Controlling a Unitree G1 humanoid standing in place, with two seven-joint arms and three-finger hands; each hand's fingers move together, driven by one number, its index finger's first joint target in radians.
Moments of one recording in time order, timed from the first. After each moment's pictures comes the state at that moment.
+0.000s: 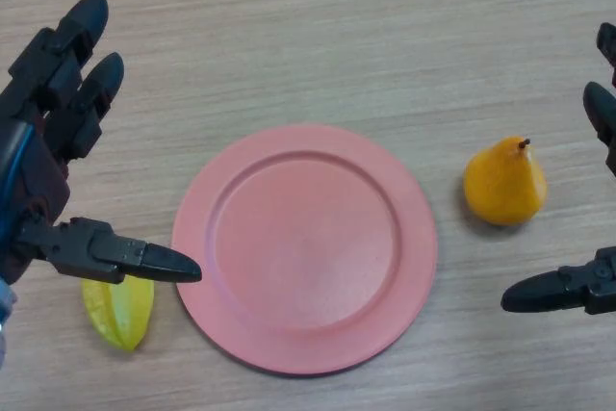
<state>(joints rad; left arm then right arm) -0.03 0.30 0.25 -0.64 -0.27 0.47 -0.25 0.04 -0.23 -0.17 -0.85 0.07 0.65 0.20</state>
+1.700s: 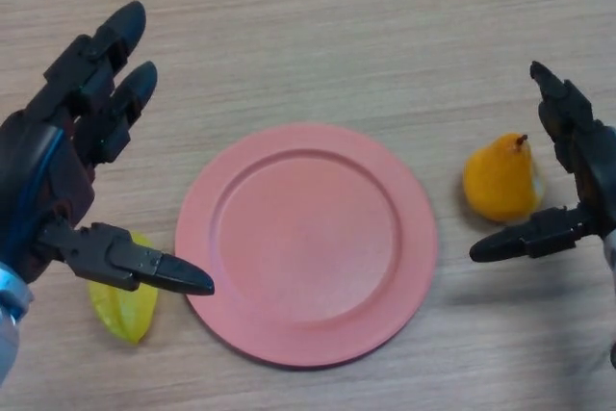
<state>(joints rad) -0.04 0.30 0.22 -0.58 -0.27 0.44 -0.31 -0.35 -0.30 -0.05 0.40 -0.15 -0.13 0.11</state>
